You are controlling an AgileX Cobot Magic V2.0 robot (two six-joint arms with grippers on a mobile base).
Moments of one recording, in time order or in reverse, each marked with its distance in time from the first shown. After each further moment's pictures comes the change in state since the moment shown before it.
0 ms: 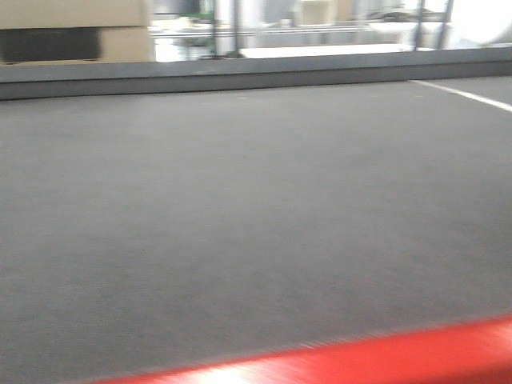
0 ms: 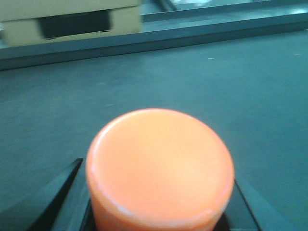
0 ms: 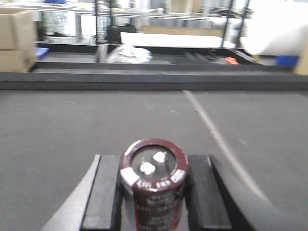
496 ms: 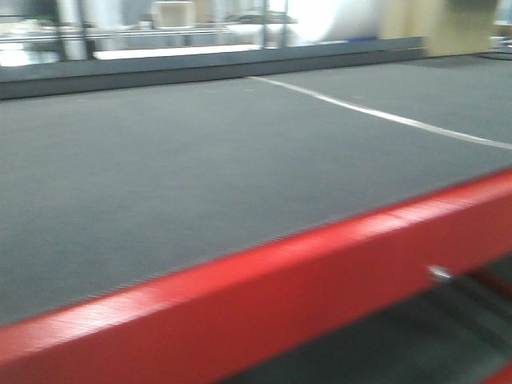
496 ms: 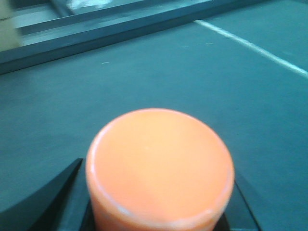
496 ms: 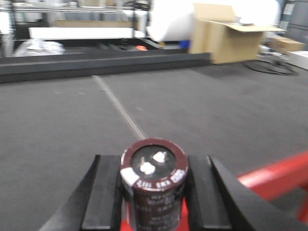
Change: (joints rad) left arm 0.000 0.000 0.000 0.000 0.002 0.000; right arm 0.000 0.000 0.000 0.000 0.000 0.000
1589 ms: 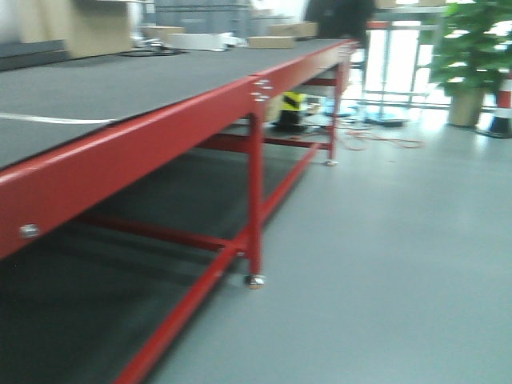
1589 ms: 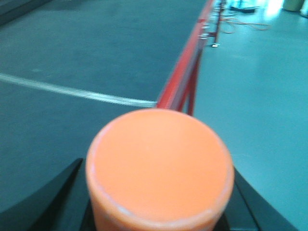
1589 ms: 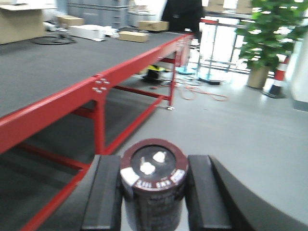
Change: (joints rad) left arm 0.000 0.000 0.000 0.000 0.000 0.000; right arm 0.000 0.000 0.000 0.000 0.000 0.000
